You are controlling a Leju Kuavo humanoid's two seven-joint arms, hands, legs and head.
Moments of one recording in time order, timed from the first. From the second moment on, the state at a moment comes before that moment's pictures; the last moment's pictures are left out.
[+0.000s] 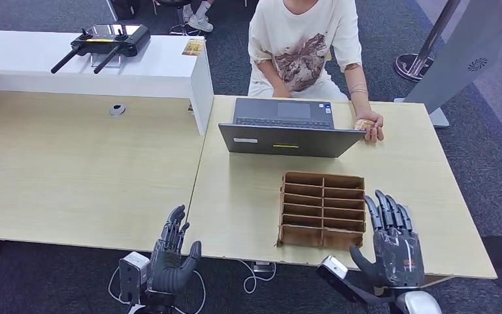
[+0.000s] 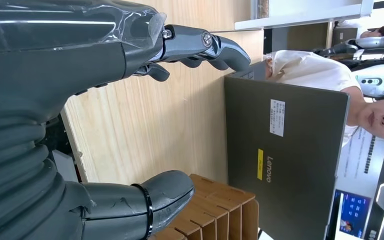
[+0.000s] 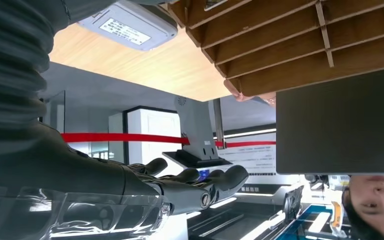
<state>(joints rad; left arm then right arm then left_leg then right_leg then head) 0.20 -0.16 -0.29 -1.50 0.07 0.09 -0.62 0.15 -0.22 0.22 -1.75 1.29 -0.25 0.08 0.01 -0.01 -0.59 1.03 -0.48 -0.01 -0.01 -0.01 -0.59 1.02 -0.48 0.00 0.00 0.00</state>
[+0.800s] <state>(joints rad) 0.19 -0.16 -0.29 -1.50 -0.05 0.16 -0.64 0.13 -0.22 0.24 -1.67 1.29 -0.18 0.11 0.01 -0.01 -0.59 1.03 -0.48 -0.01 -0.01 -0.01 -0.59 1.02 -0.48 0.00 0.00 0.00</state>
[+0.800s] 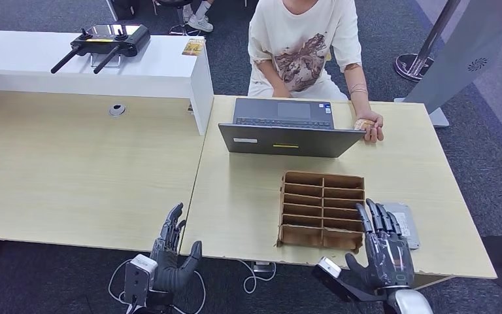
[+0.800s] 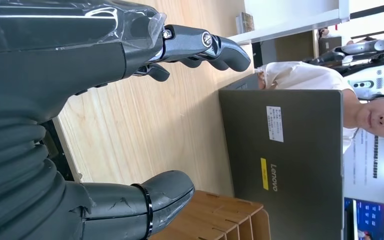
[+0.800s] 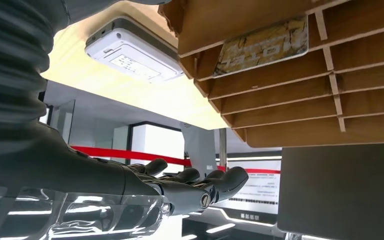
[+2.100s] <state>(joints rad) 0.20 -0.16 -0.29 -1.50 -0.08 0.20 -0.64 0.06 -0.22 0.32 -1.59 1.28 -0.18 0.08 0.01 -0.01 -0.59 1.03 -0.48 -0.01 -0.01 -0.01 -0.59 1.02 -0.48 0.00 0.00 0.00</state>
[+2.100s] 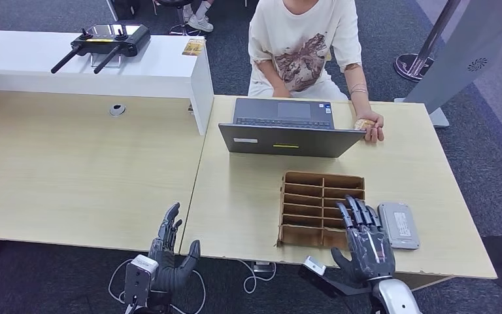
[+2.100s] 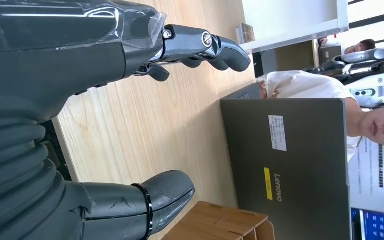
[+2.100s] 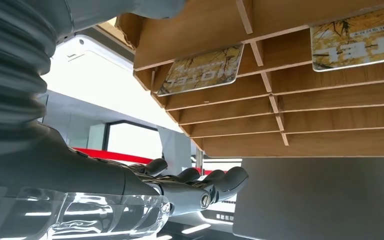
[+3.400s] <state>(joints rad) 0.20 -0.16 -0.29 -1.50 -0.08 0.20 -0.64 0.05 -0.22 0.33 -1.56 1.28 -0.18 0.08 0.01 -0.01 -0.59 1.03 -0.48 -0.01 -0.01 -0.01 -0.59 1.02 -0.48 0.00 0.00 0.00</state>
